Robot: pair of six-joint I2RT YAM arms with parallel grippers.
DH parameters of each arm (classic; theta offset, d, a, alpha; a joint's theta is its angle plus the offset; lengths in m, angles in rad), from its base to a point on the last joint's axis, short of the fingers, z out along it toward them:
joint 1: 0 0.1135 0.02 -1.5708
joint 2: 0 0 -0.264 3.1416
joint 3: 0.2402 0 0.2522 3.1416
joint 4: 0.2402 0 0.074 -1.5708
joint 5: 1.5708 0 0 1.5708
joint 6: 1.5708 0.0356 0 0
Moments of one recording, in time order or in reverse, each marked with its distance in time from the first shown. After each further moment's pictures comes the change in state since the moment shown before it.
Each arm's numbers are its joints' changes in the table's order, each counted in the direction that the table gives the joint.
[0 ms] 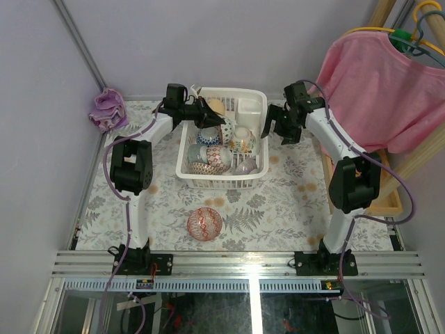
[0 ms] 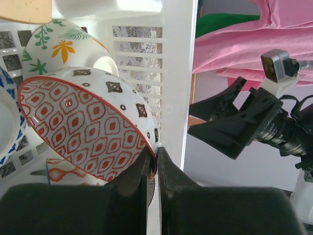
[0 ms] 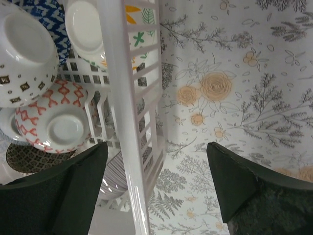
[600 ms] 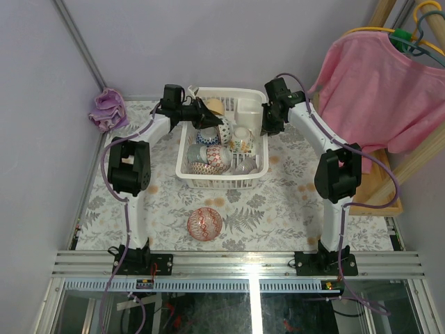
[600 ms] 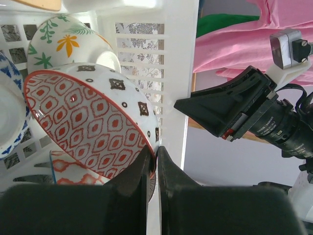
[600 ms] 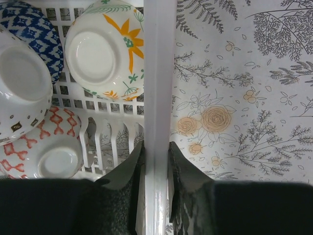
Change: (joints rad) left arm 0.012 -0.022 -0.033 -0.006 0.000 -0.001; right arm 0.095 0.196 0.234 0.039 0.167 -0.057
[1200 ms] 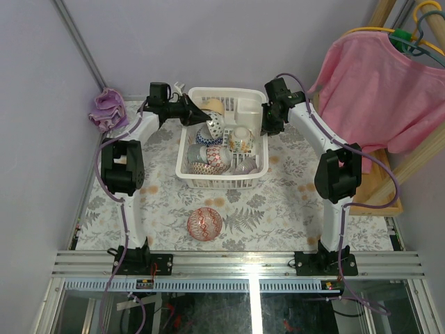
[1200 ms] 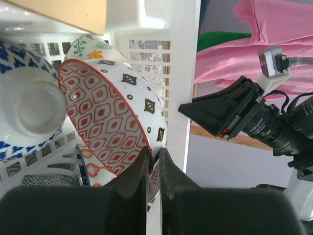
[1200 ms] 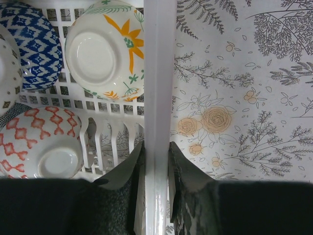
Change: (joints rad) left arm 0.092 -0.027 -0.010 0.047 0.016 0.062; right arm 0.001 -0.001 -0.007 -0.008 0.000 0.000
